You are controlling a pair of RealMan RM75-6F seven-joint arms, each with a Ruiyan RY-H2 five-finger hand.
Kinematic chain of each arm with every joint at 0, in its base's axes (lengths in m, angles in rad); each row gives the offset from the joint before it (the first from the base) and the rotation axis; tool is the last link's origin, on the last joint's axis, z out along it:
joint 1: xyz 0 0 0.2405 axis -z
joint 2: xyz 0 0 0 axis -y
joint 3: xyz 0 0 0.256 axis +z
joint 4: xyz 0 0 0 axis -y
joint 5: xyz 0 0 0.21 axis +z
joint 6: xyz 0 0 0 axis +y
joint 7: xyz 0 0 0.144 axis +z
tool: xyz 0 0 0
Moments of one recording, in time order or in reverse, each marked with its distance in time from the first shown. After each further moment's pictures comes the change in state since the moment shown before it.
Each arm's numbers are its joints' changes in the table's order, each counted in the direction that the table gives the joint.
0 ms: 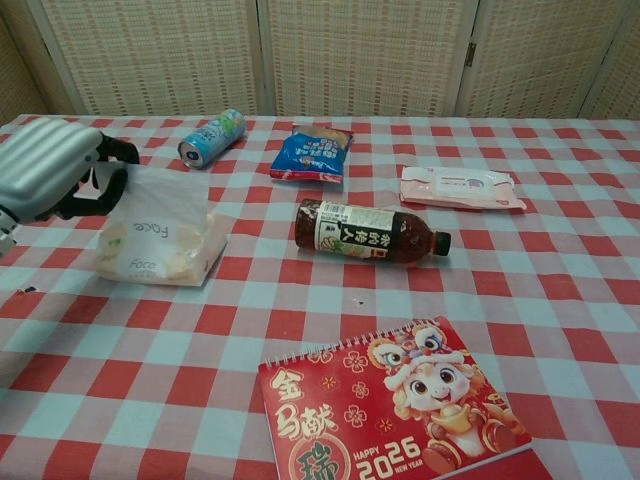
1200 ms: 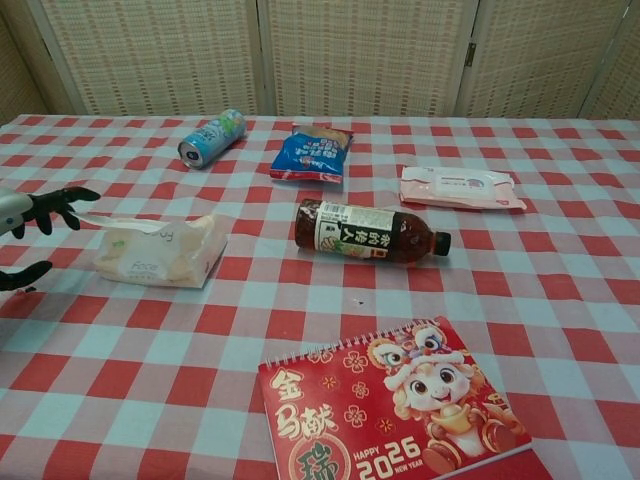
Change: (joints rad) left arm -0.154 -0.368 0.071 0.503 -0.077 -0.299 0.191; right arm 0.014 0.014 0.011 -0.020 -0.028 0.043 0.019
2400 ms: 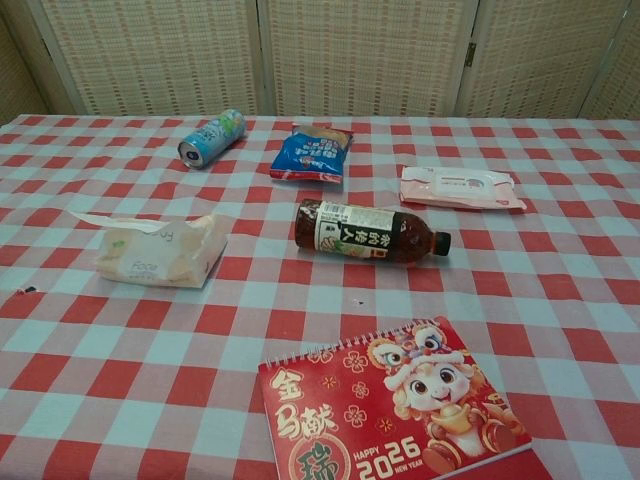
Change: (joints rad) left arm -0.304 -0.306 0.095 0.286 0.080 0.408 -0.022; right arm 0.022 0.010 0.009 -0.007 -0.030 0.060 0.007
